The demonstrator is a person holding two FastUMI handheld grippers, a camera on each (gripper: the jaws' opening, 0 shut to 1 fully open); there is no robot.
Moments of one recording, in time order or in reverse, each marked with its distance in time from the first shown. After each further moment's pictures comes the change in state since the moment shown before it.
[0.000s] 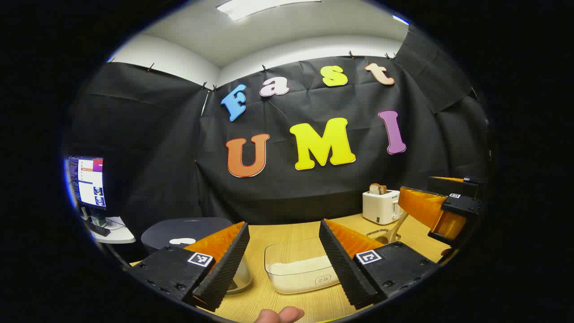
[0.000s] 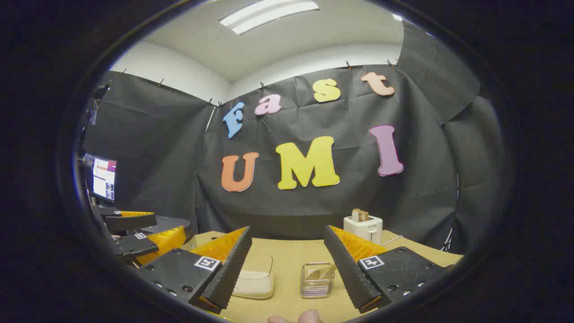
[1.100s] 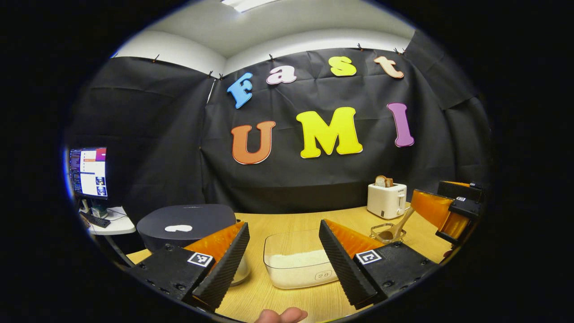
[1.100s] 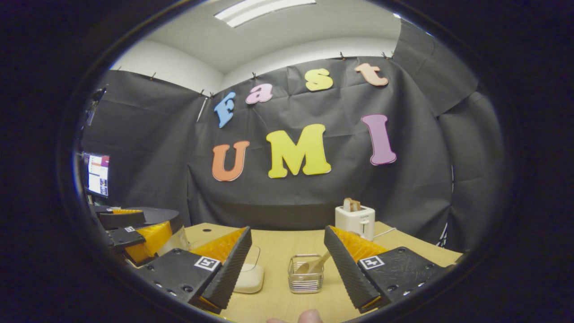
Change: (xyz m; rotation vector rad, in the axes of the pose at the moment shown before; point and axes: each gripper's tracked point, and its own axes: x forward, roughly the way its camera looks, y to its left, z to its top) left arm 0.008 -0.003 -0.029 -0.042 0.101 0.047; right arm 0.009 -0.026 -0.033 -0.005 0.090 -0.039
